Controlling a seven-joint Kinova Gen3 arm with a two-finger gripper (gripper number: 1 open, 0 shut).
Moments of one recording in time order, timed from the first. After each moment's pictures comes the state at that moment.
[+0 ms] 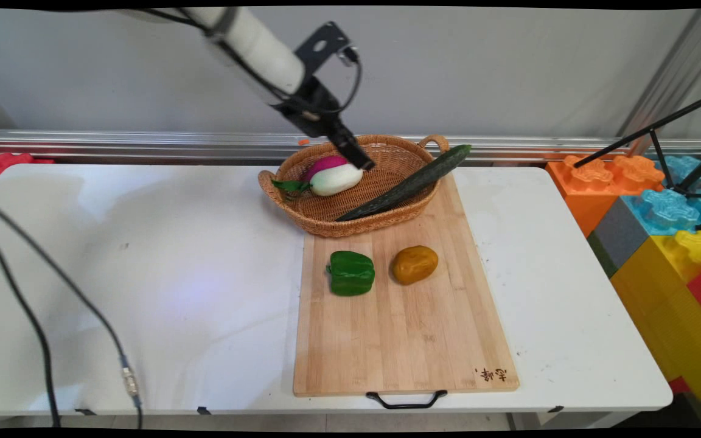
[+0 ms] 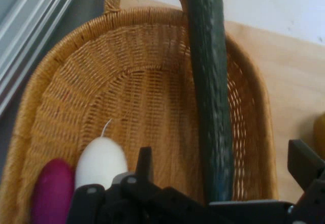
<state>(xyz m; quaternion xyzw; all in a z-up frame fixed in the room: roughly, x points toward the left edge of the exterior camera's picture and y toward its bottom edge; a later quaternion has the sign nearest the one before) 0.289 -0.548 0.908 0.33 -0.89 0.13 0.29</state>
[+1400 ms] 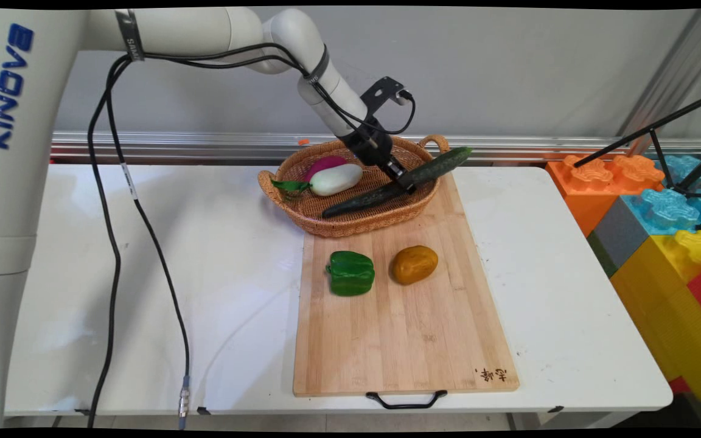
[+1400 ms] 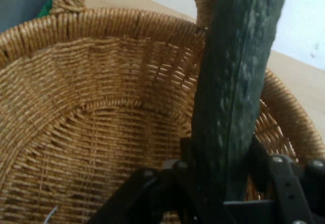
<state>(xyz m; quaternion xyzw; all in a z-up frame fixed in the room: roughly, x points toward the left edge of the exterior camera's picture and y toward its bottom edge) 0.240 -0.665 0.800 0.36 -0.88 0.03 0.30</state>
